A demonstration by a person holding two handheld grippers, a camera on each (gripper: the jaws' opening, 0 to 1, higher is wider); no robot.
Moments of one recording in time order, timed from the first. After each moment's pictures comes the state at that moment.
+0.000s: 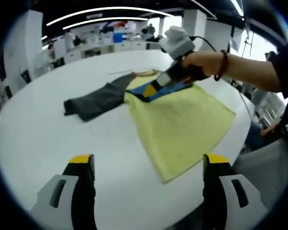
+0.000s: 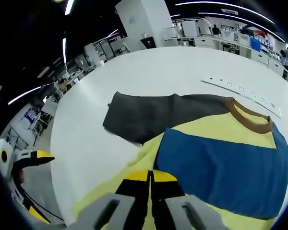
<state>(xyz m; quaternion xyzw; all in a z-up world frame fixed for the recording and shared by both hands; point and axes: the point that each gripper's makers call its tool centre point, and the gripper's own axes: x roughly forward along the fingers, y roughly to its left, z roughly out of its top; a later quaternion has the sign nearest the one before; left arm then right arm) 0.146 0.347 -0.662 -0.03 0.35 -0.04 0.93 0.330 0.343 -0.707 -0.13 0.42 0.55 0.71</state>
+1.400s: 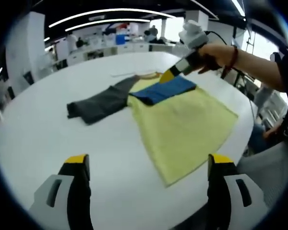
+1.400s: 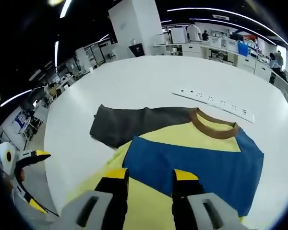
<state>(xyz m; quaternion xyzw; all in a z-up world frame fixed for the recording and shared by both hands) 0.151 0.350 -0.655 -0.02 0.34 -0.03 0.94 0.389 0.282 -0.663 -0.13 0.40 0.50 0.76</state>
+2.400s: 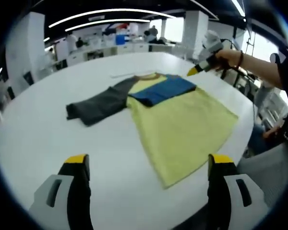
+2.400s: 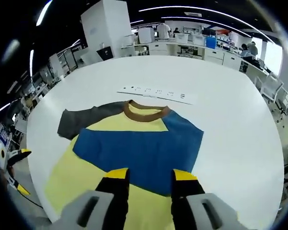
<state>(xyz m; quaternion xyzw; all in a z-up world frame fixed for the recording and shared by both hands) 0.152 0.348 -0.654 -0.02 0.34 -0.03 0.94 0.464 0.155 -0.663 -0.13 0.41 0.39 0.81</state>
